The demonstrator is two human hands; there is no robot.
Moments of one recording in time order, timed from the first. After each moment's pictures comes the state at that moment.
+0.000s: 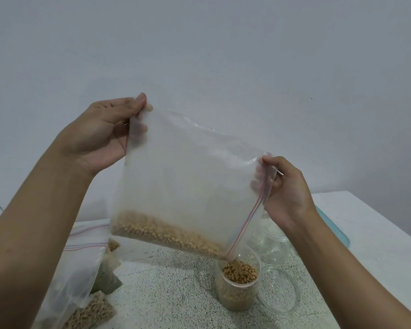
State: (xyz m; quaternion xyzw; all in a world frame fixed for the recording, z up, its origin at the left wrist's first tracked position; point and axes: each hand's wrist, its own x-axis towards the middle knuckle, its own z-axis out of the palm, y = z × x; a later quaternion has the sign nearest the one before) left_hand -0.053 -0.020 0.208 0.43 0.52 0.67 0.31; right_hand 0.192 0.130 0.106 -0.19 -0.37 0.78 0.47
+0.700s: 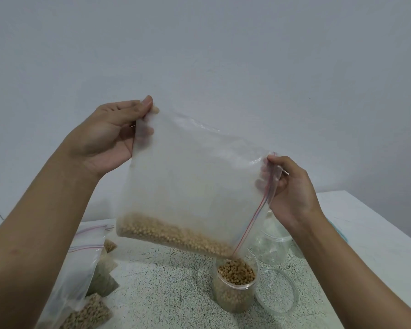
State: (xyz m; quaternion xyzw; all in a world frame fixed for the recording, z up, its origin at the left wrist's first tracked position) left_hand -0.048 -0.009 0.202 0.42 0.52 0.67 0.32; right_hand 0.200 0.142 0.103 -0.20 -0.37 0.76 0.49
